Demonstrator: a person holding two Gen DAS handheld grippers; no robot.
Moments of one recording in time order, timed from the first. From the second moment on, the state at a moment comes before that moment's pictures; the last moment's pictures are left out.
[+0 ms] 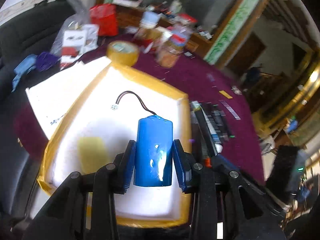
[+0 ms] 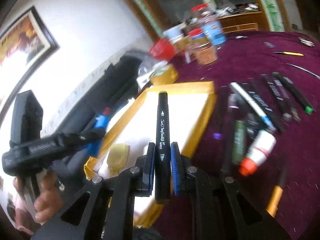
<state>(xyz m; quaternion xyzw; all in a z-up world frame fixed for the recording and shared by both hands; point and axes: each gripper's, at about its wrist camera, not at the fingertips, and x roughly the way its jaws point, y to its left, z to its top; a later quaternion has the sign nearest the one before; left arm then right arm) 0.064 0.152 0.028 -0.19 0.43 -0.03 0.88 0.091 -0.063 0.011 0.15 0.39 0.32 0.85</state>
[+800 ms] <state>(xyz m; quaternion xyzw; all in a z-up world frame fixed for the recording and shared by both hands) 0.107 0.166 -0.043 -0.14 0.50 0.03 0.86 0.143 0.037 -0.035 -0.05 0.45 0.24 0.85</state>
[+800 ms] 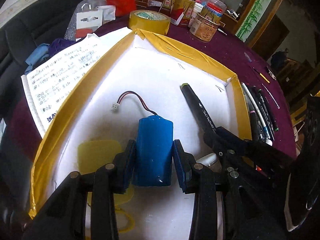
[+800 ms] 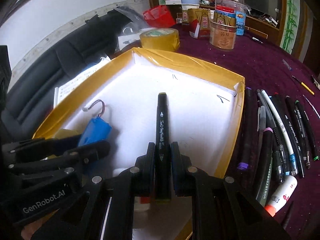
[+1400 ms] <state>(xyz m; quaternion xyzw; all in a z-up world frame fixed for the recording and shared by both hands) 0.047 0.120 0.018 -0.15 0.39 -0.04 0.91 0.054 -0.080 0.011 0.06 0.35 0.25 0.90</state>
